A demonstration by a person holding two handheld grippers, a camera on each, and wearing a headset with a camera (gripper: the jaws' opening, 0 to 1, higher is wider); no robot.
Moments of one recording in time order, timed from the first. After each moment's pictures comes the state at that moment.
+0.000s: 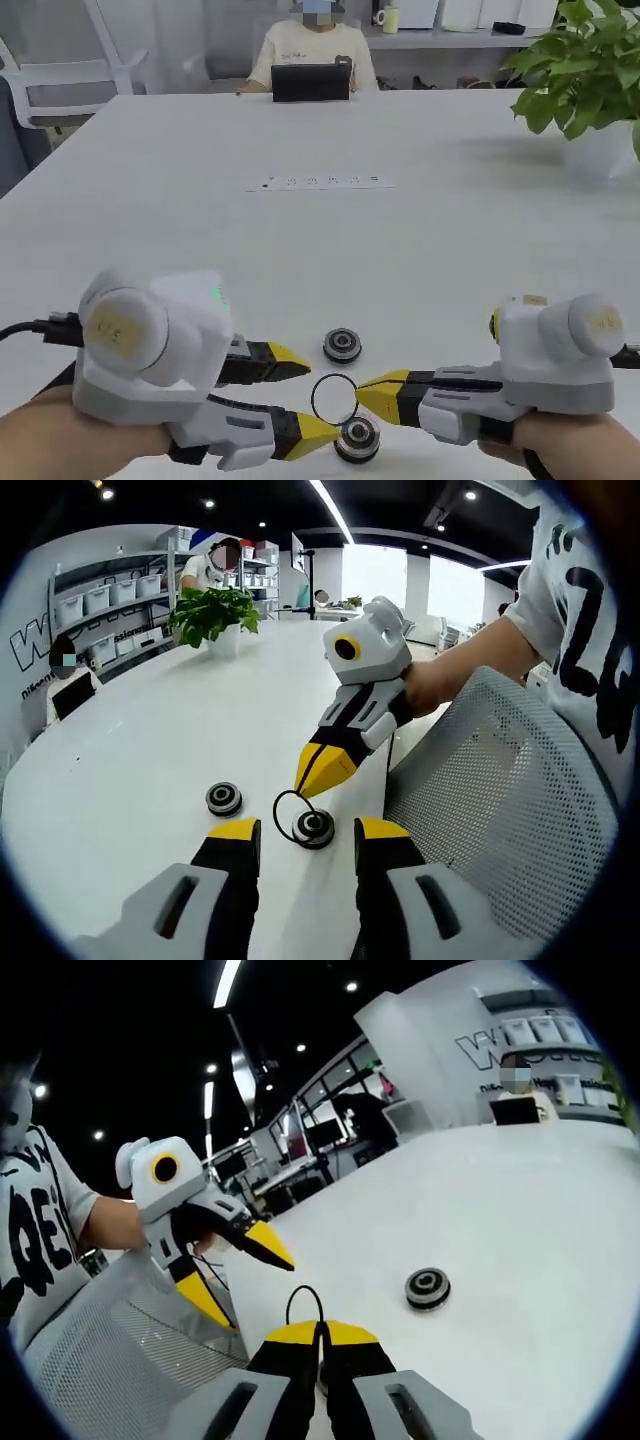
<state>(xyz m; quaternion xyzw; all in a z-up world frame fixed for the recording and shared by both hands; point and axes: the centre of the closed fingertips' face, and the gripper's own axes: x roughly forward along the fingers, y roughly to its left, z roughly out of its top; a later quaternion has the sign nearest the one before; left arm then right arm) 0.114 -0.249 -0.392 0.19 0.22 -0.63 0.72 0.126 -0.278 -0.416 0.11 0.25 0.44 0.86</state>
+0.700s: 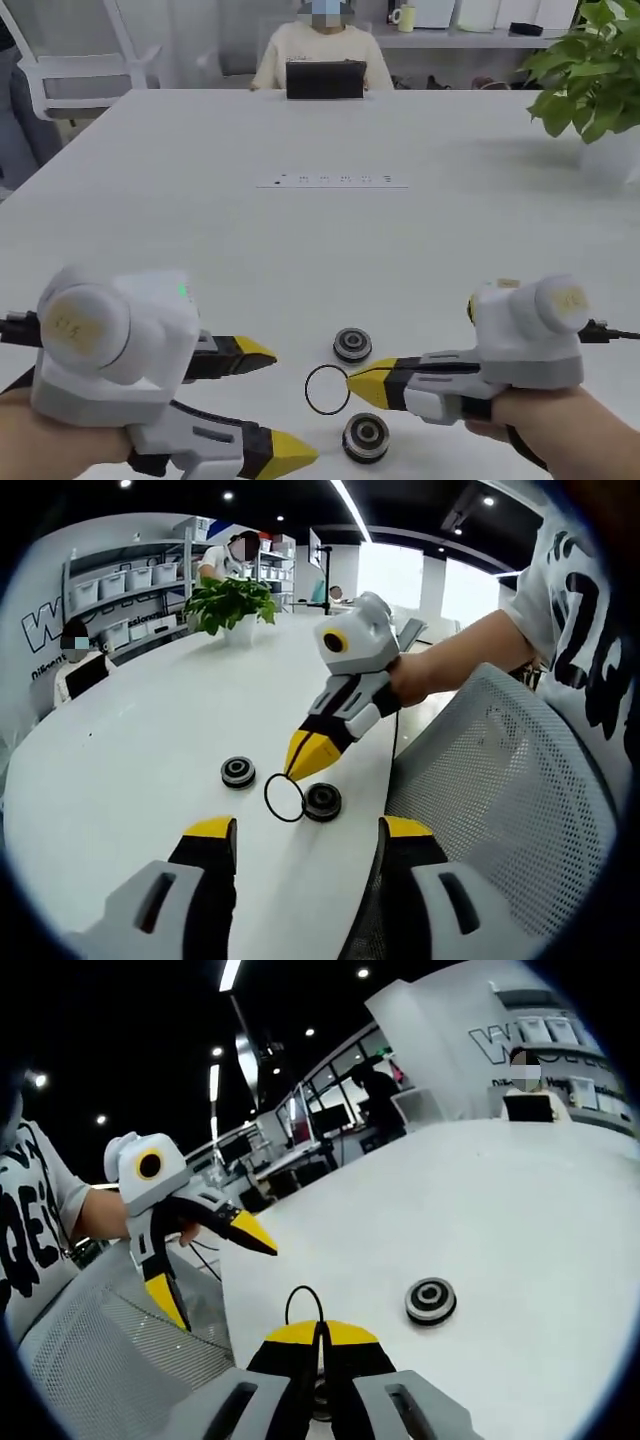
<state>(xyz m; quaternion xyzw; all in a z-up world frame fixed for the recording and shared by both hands) 0.117 -0.220 -0.398 0.18 0.24 -0.60 0.74 0.147 -0.263 -0.429 0.08 0.27 0.46 0.84</state>
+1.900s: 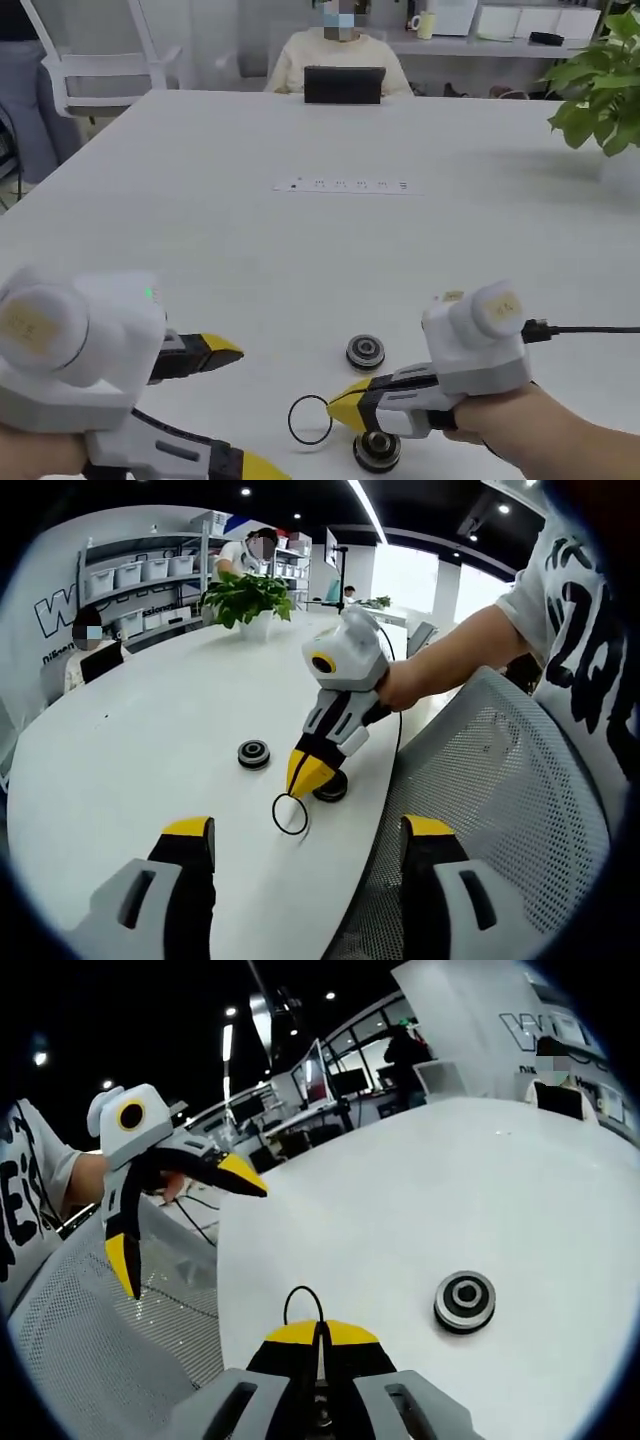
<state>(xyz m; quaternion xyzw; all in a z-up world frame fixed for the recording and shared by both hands) 0.117 -0.190 -0.392 0.17 0.26 -0.58 0.75 0.148 -0.236 -0.460 0.02 0.33 0.49 0.81</state>
